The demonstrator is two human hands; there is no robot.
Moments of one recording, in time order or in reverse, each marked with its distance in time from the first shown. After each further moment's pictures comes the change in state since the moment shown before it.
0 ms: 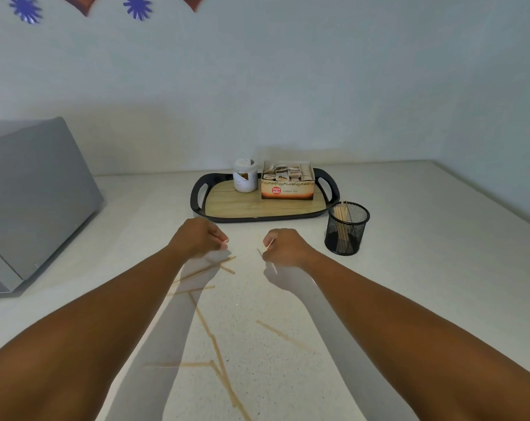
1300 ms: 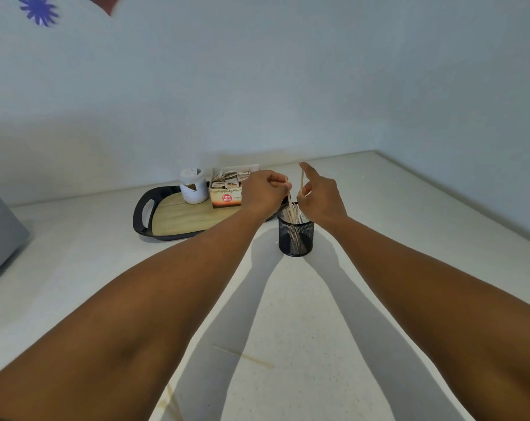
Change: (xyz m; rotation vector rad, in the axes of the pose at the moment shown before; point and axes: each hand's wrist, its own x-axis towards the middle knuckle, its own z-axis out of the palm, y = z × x) left_hand 0.060 0.239 0.069 -0.622 0.179 0.208; right_hand -0.010 0.067 -0.143 -0.083 0.702 -0.060
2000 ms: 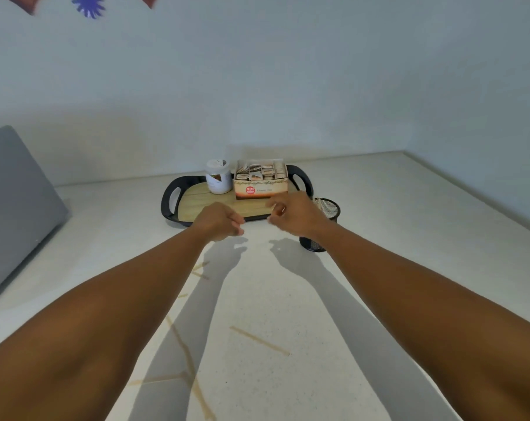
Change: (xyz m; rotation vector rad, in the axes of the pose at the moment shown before) left_hand -0.032 -0.085 -0.126 0.470 -0.277 -0.265; right_hand -0.028 -0.049 0.046 0.111 -0.425 -0.158
